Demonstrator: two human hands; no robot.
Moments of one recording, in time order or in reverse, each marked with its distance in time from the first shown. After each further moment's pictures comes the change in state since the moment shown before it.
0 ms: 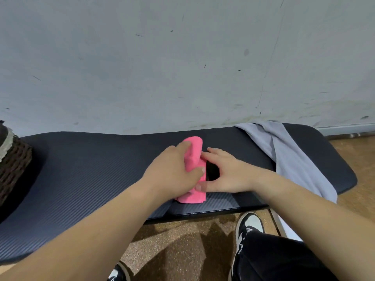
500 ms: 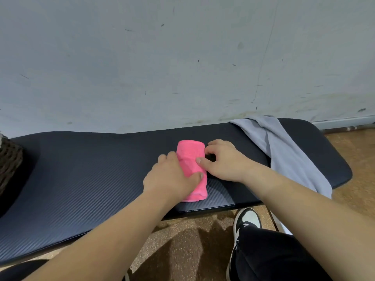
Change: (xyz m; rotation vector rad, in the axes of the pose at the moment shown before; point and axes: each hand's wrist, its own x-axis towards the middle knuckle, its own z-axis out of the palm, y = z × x) left_hand 0.006 0.001 0.040 0.145 -0.011 -0.275; right_hand 0.016 0.013 0.000 0.016 0.186 0.060
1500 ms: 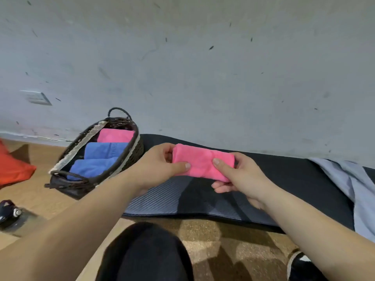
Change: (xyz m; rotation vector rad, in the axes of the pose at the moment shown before) left_hand -0.097 -0.196 -0.177 -0.856 0.101 0.009; right_hand -0.039 -0.221 0.032 0.949 -0.050 -0.020
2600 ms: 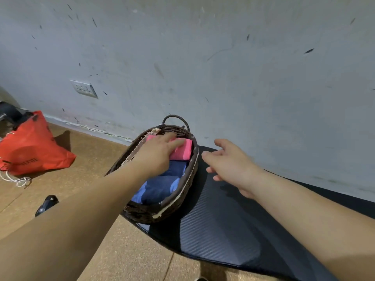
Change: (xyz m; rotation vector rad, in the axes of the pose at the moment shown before) left_hand 0.130 -0.121 -0.216 1.164 0.181 0.286; right_hand 0.120 -0.087 0.205 -0.337 -0.131 0.052
